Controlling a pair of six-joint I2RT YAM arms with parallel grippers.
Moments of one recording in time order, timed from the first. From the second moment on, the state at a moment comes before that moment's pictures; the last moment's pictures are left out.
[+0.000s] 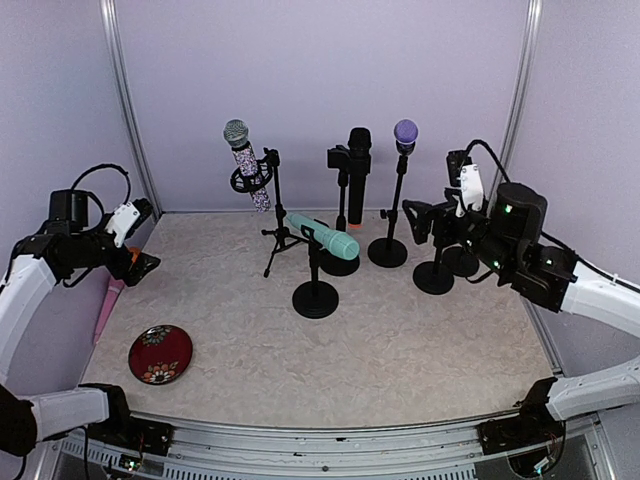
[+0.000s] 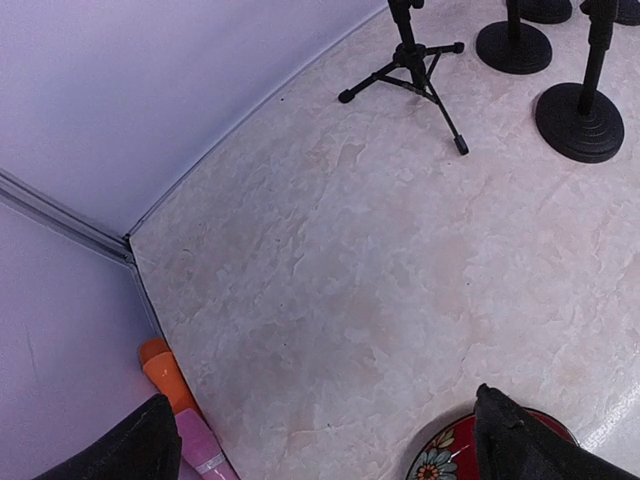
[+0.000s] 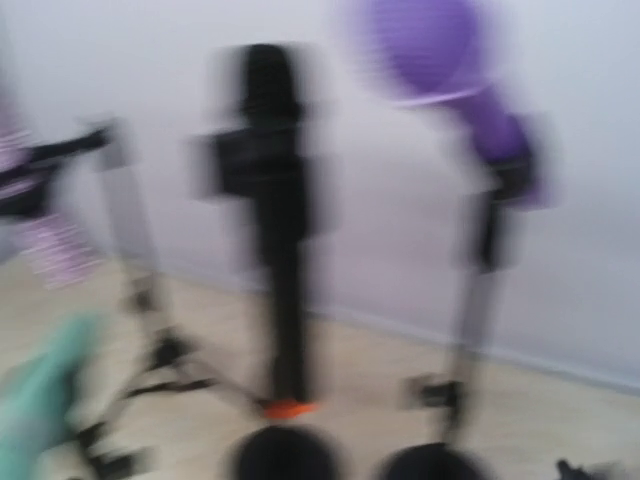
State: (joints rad) left arm 0.09 0.97 0.95 -0.64 0.35 0.75; right arm 0.76 1.06 0.88 0.13 0.32 0.02
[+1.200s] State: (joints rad) left arm 0.08 0.89 0.85 -0.68 0.49 0.82; right arm 1.06 1.60 1.12 0.26 0.38 0.00
